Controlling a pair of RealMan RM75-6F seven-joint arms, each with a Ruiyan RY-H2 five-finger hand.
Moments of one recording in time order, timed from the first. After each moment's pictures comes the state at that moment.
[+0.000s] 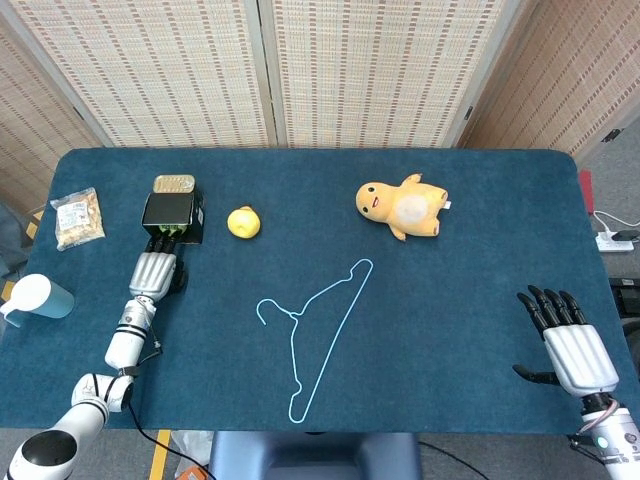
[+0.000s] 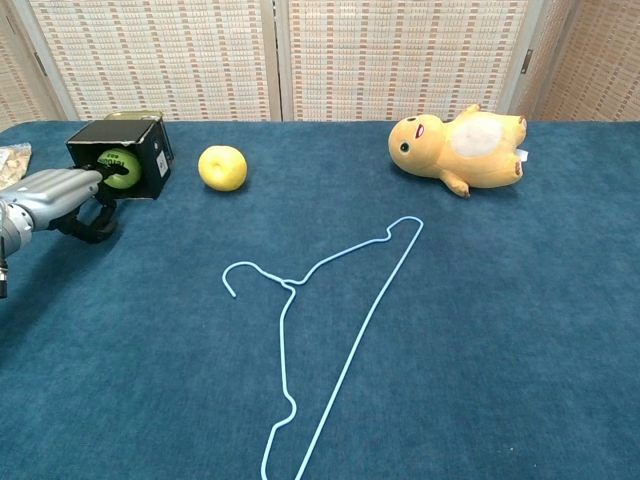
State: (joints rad) left arm -0.70 -1.93 -0.16 -0.37 1.37 0.88 -0.22; right arm 0.14 -1.02 0.00 -1.72 -1.49 1.32 -0.20
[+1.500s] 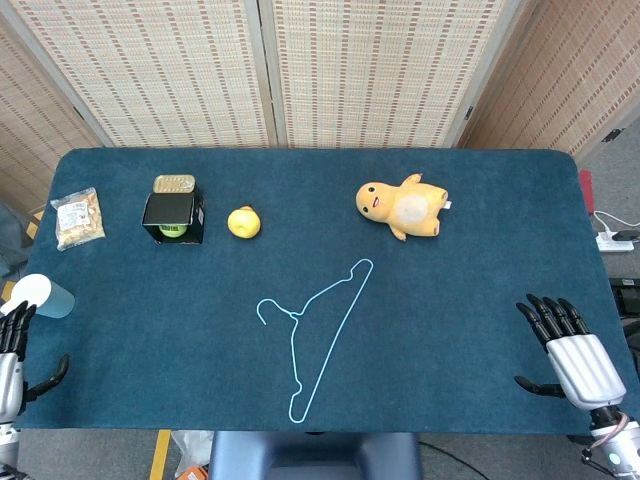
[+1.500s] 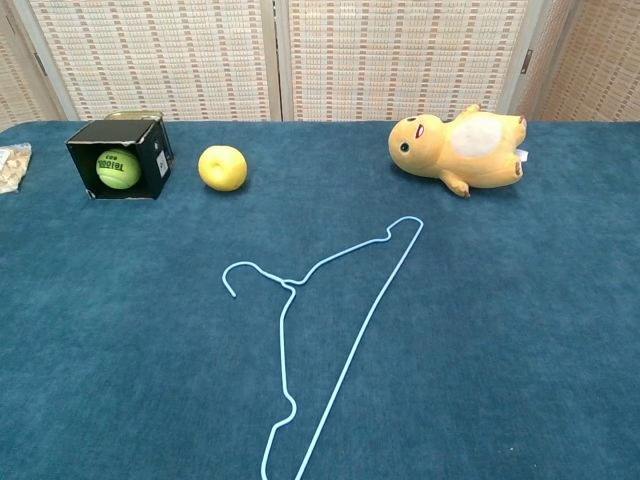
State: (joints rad) left arm -0.05 -1.40 -0.03 -1.18 1.43 1.65 -0.36; right arm 0.11 -0.99 -0.05 -1.69 -1.61 1.38 -0.11
